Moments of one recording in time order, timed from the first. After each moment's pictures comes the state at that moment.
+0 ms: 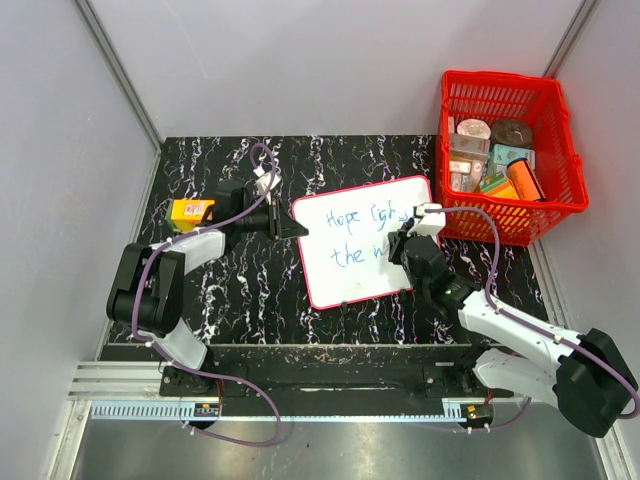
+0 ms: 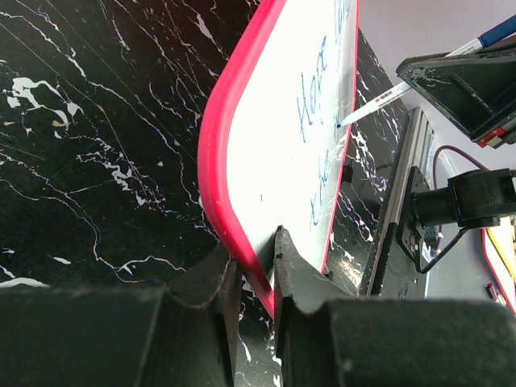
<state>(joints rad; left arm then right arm) -0.23 1.64 0.86 0.28 0.95 -0.33 0.71 1.05 0.53 0.20 0.56 0.46</state>
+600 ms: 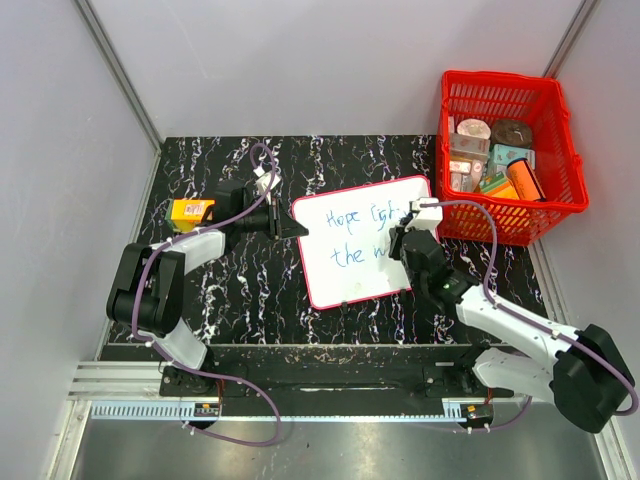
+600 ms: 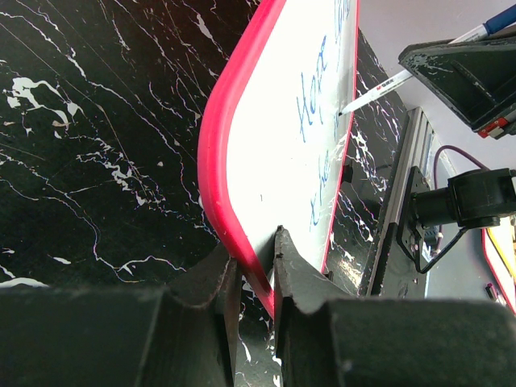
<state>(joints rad) -0.23 1.64 0.86 0.28 0.95 -0.33 0.70 1.07 0.57 0.18 0.57 0.40</state>
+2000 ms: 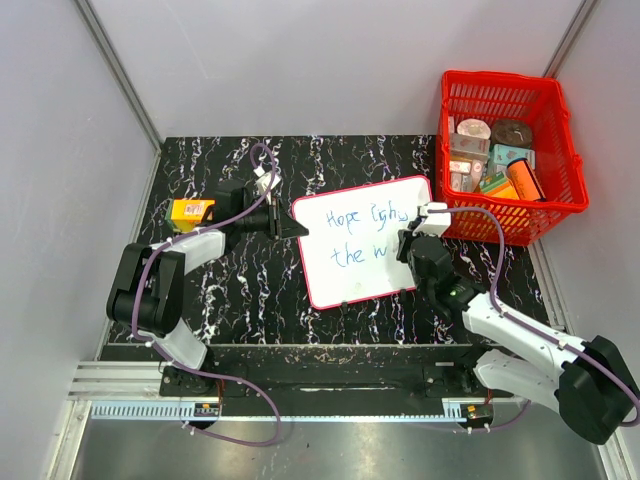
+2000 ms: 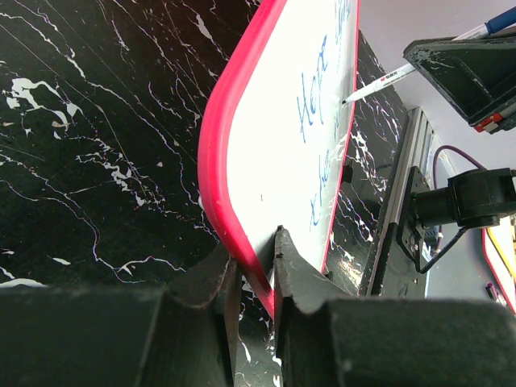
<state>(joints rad) -0.24 1.64 0.86 0.28 0.95 -0.33 0.68 1.01 0.51 0.21 0.59 0.35</state>
